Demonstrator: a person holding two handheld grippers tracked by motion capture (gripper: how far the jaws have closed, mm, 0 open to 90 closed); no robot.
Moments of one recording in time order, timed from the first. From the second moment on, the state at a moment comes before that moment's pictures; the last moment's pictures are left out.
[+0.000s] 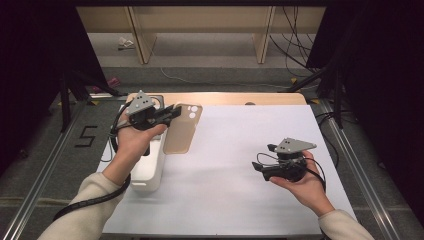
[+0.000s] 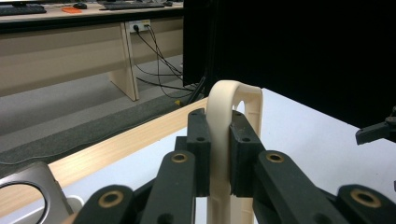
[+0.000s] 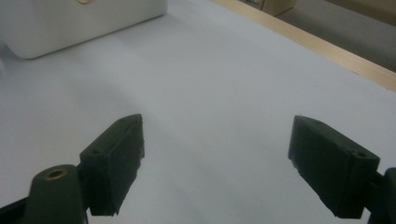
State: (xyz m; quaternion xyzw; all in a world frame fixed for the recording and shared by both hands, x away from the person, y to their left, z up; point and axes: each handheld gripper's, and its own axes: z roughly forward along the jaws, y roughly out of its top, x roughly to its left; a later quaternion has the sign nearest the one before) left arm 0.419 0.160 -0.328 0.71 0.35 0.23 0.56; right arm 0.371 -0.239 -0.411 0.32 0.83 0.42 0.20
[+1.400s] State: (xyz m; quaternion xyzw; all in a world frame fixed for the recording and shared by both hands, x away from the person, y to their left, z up) left arm 0.431 0.213 -0.319 0.69 0.38 0.26 0.56; right arm 0.370 -0.248 -0.411 0.33 0.82 0.43 0.20
